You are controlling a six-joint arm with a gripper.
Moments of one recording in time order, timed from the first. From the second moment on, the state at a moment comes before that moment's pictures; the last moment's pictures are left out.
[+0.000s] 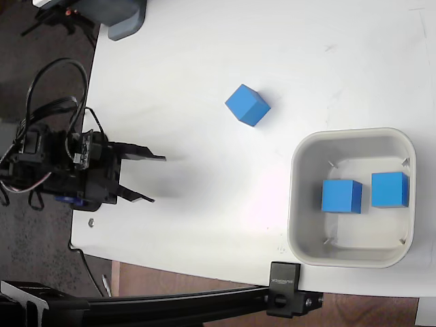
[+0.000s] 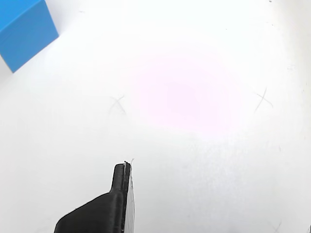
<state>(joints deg) 1.7 173.7 173.0 45.2 1.4 3.5</state>
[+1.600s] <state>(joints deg) 4.0 101.7 118.6 46.6 -30.8 -32.0</state>
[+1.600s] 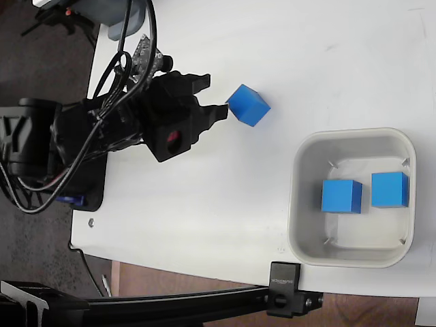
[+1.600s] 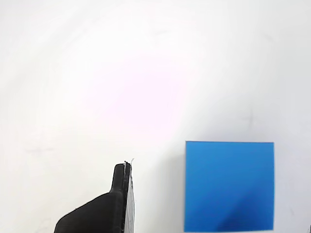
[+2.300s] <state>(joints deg) 4.7 94.1 117.5 38.1 -33.0 -31.6</state>
